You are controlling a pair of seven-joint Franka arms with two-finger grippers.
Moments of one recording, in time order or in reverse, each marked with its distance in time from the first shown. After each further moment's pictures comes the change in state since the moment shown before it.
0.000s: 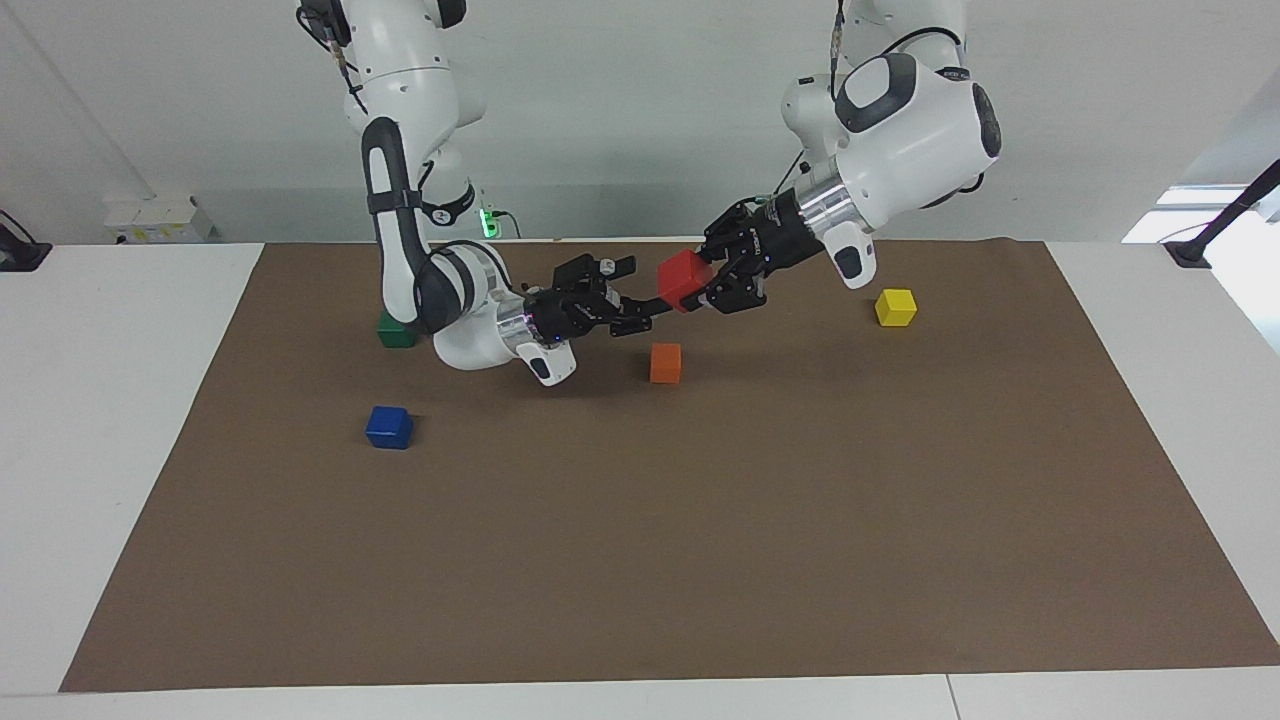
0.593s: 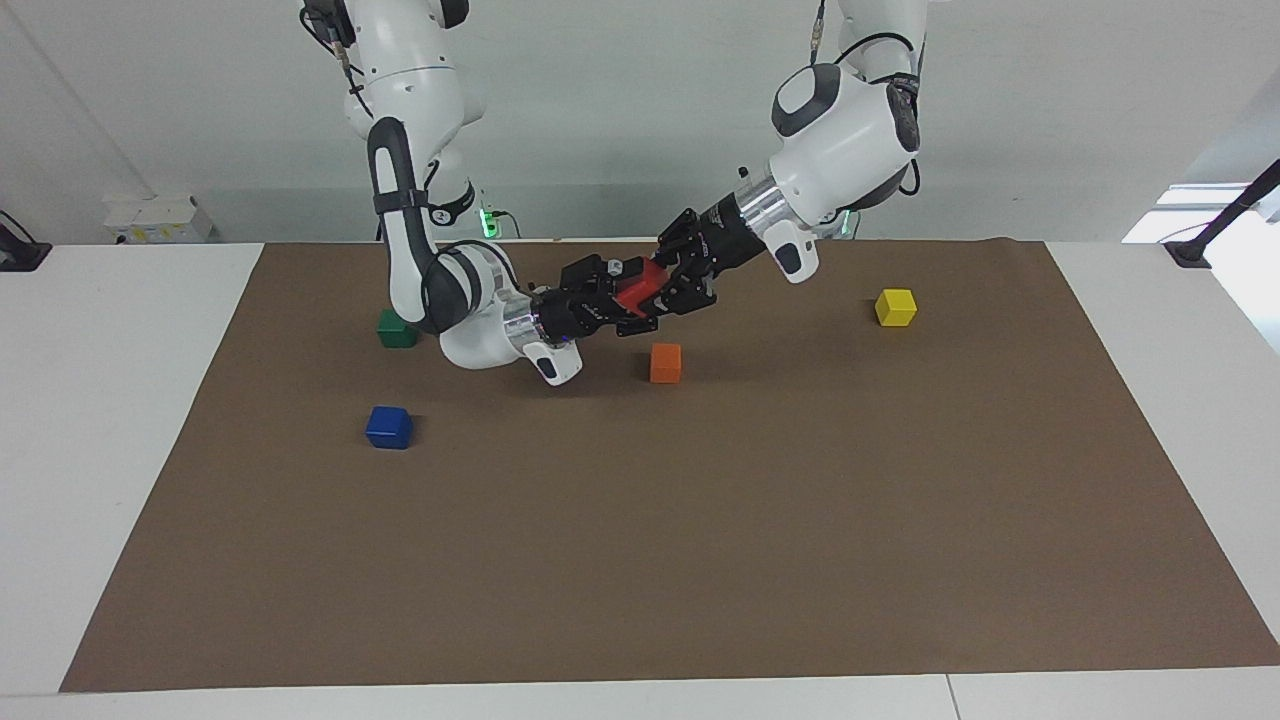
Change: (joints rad) left arm -0.094 -0.034 0.002 -0.112 0.000 0.151 -0.025; right arm 0.018 0.004 0.000 0.008 0.013 0.017 -0.001
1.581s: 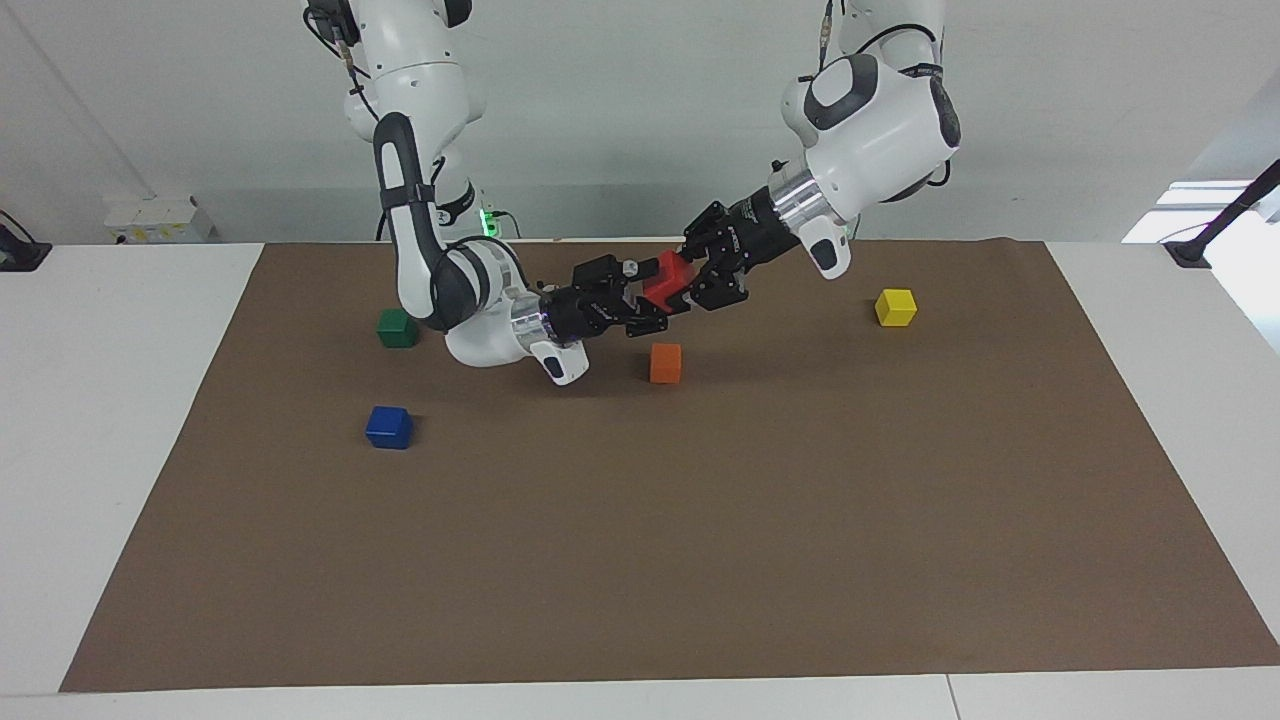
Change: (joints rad) left arm 0.053 -0.030 0.014 0.000 -0.024 -0.073 0.000; right arm 0.022 0.001 0.000 0.025 0.013 0.056 -0.003
